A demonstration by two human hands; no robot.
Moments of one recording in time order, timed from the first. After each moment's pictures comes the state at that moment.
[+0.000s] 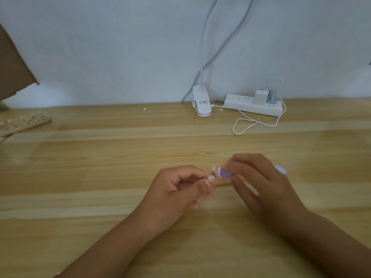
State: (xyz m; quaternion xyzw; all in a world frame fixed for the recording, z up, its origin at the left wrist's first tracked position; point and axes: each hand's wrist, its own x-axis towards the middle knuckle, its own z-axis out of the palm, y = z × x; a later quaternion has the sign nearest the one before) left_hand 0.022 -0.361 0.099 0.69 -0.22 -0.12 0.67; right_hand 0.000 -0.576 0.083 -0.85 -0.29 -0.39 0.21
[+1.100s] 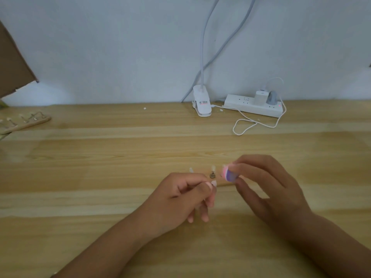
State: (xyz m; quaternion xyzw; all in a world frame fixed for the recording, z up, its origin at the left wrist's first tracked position) left_hand 0.019 -0.361 0.105 0.73 -0.28 -0.18 0.60; right_hand -0.004 -0.578 0.087 -0.81 -0.33 -0.42 0.22
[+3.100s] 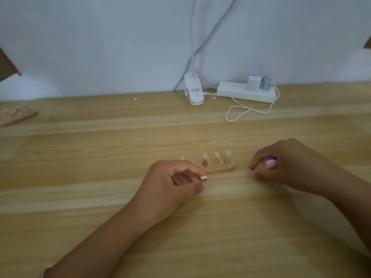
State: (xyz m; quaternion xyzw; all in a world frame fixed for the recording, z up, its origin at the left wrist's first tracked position) left_hand 0.025 -0.362 0.087 0.77 -0.23 -0.08 0.59; right_hand 0.004 -0.628 0.125 -0.98 -0.02 -0.01 0.18
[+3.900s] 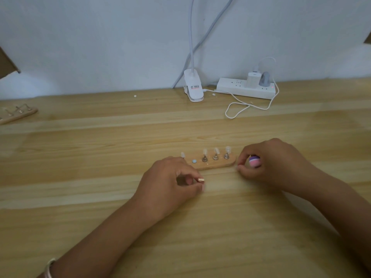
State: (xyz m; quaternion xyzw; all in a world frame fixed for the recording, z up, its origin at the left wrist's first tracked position) left_hand 0.026 -0.362 0.083 0.87 -0.28 0.03 0.41; right_hand 0.010 -0.608 0.105 -0.98 -0.04 -0.07 0.16
